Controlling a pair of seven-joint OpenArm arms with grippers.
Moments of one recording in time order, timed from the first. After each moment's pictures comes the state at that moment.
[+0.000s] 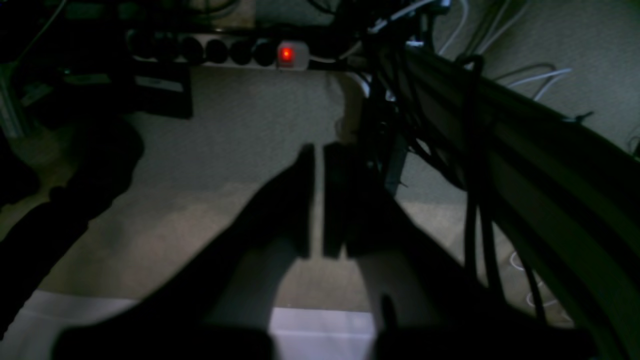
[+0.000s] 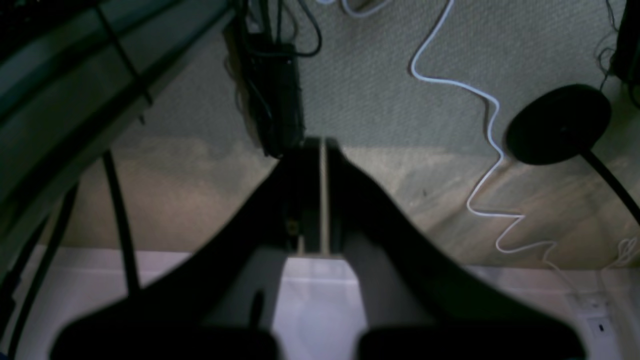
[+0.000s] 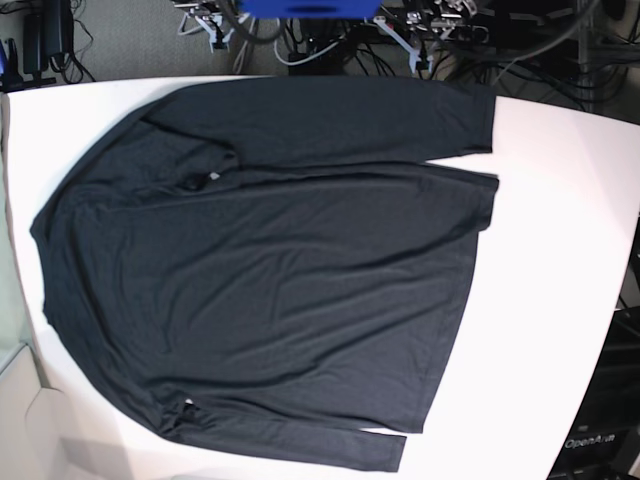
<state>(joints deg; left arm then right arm) -1.4 -0.8 -44.1 1.9 39.2 -3.9 -5.3 -1.4 -0.3 2.9 2.1 -0.2 1.3 -2.5</state>
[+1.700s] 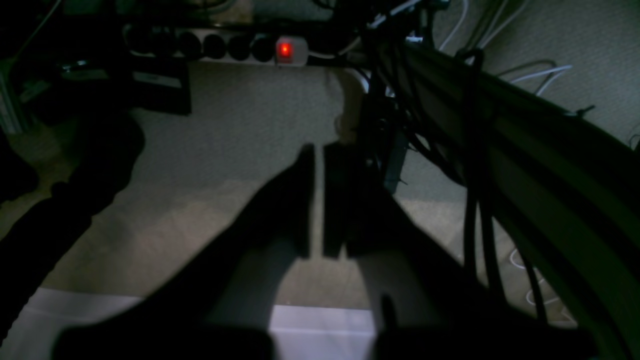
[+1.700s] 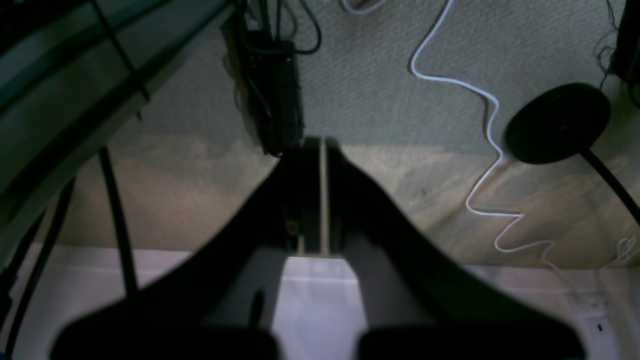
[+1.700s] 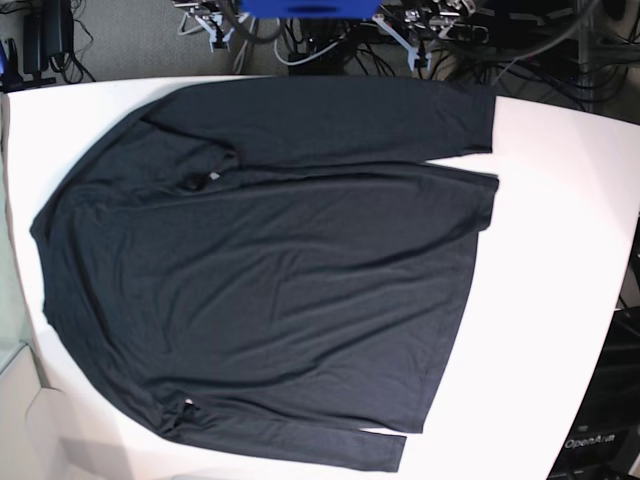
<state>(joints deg) -1.1 -0.6 -44.1 1.9 39.2 -4.4 -5.4 -1.5 -0.2 2.6 2.0 -0.2 1.3 -2.5</state>
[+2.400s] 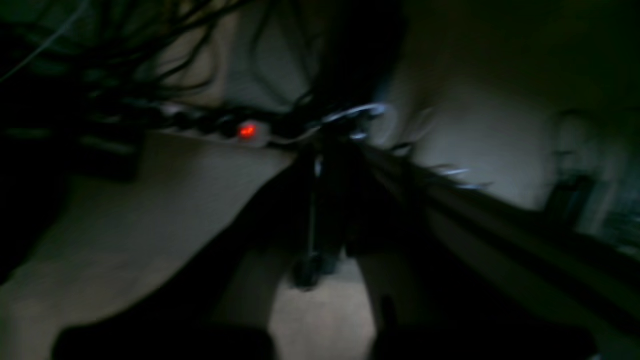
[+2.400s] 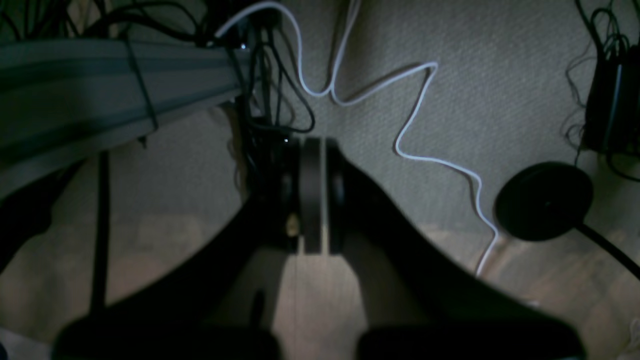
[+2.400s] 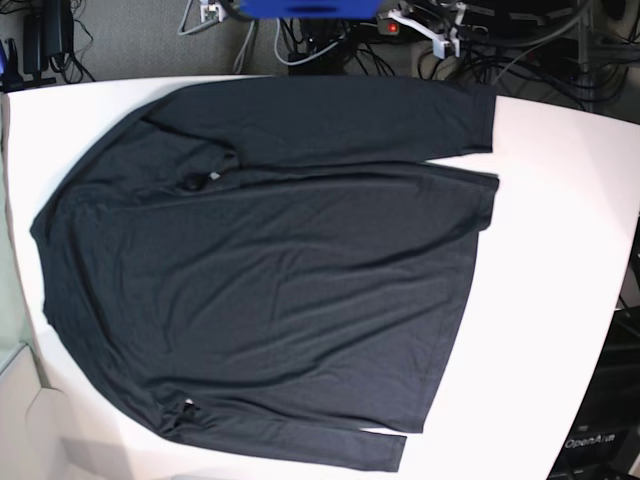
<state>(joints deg) 5.5 -4.8 -47.6 2.5 34.1 -22.1 -27.7 -12.2 0.0 2.5 2.1 -0.2 1.3 30.2</state>
